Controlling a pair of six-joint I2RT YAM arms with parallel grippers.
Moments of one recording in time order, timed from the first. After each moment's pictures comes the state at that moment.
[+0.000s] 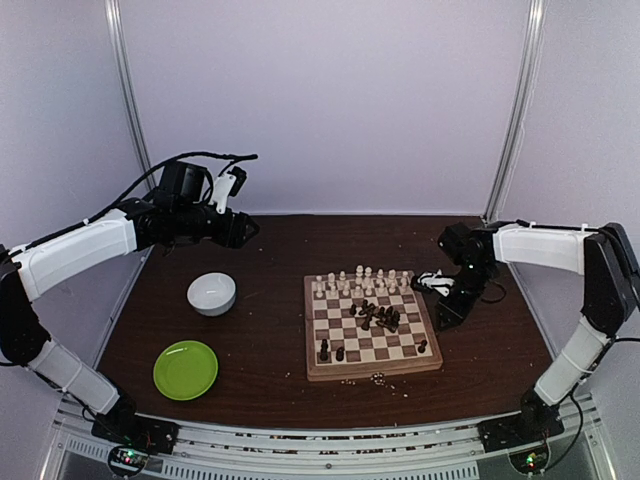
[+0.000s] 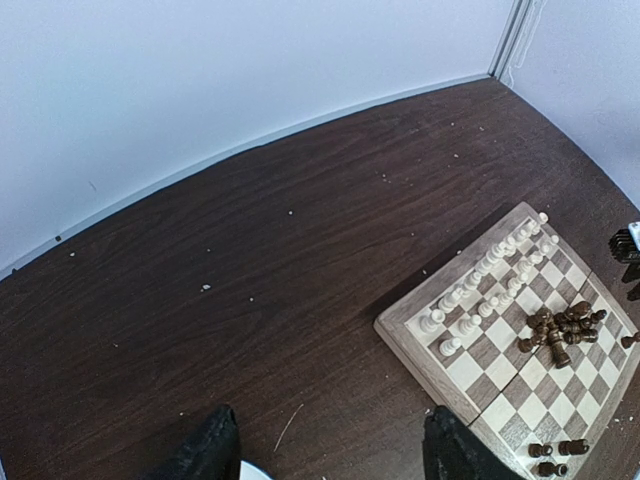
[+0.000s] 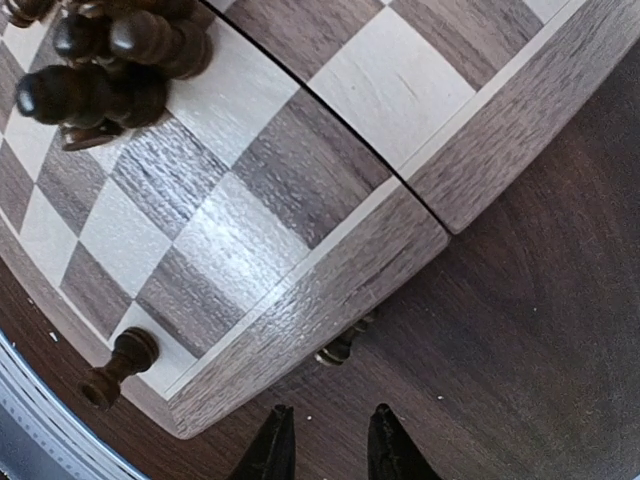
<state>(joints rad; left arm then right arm) -0.53 1.44 1.22 -0.34 0.09 -0.02 0.40 1.63 1.09 -0.93 -0.16 -0.41</state>
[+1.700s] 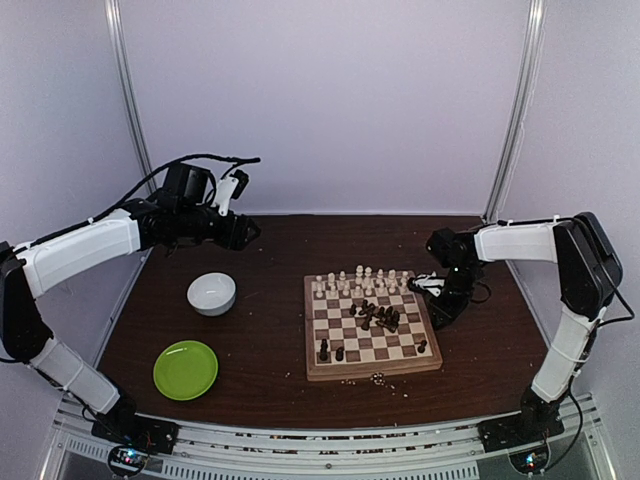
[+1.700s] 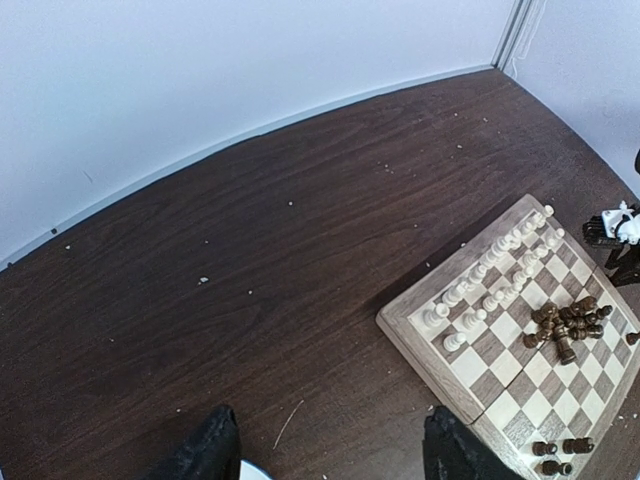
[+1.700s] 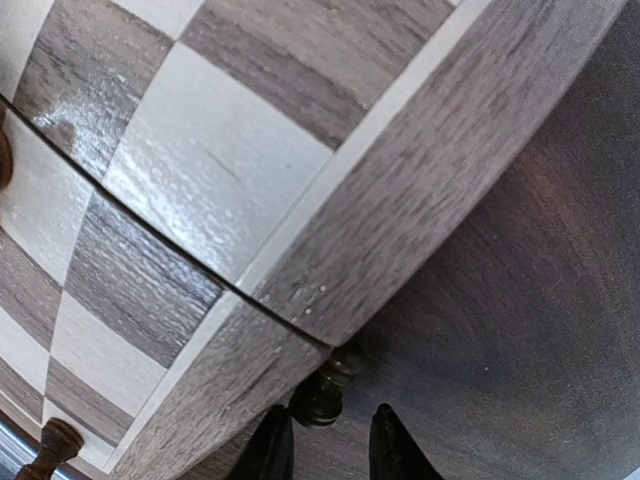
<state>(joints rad) -0.53 1.47 1.22 -0.34 0.09 -0.02 0.40 1.79 1.14 -0.87 -0.06 -0.32</state>
